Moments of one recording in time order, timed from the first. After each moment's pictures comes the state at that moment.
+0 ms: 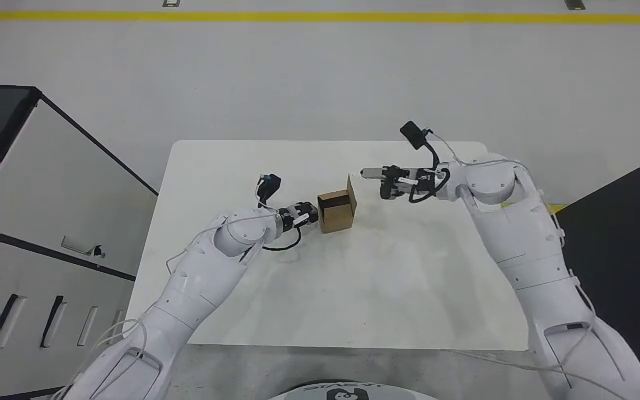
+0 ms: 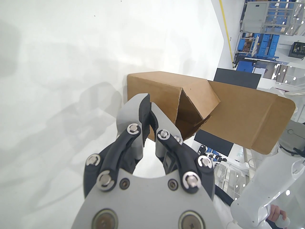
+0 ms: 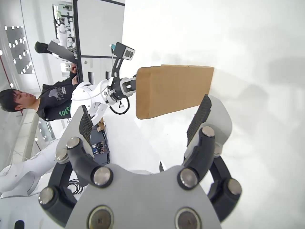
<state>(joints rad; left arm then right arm) 1.09 -1.24 -0.95 -1.27 0.06 0.27 -0.58 -0.95 -1.15 1.19 -1.28 -0.06 0.03 1.14</state>
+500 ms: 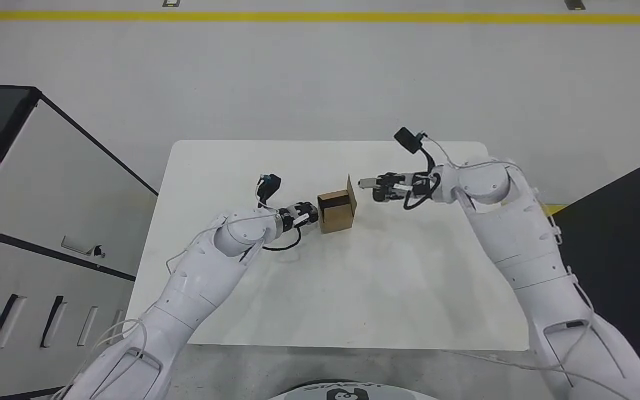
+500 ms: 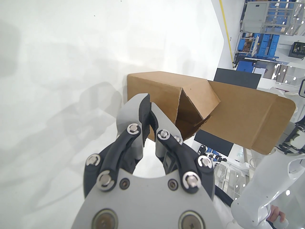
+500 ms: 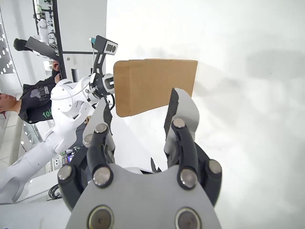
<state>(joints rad) 1.09 -1.24 -0.95 -1.27 0.06 0.27 -0.58 -0.92 -1.15 1.12 -1.26 -0.12 0.02 1.14</state>
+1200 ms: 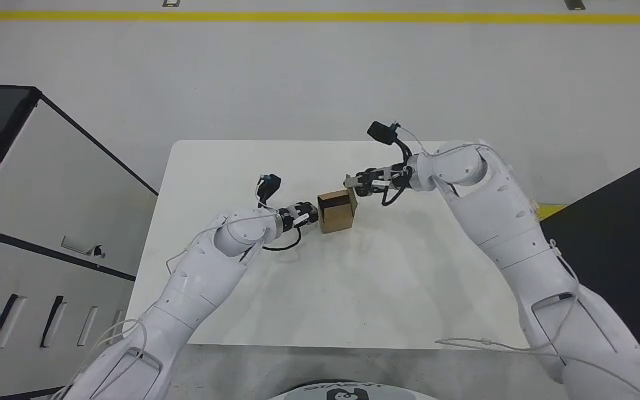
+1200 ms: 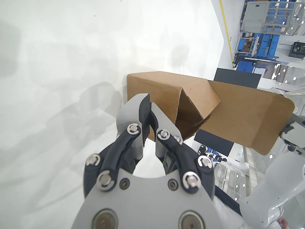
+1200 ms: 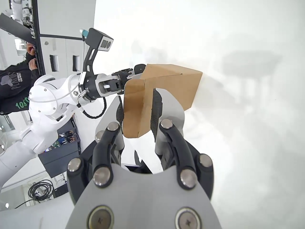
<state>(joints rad) 1.09 -1.24 -0.95 -1.27 0.06 0.27 -0.58 -0.77 -1.20 0.95 -1.17 -0.16 -0.01 1.15</state>
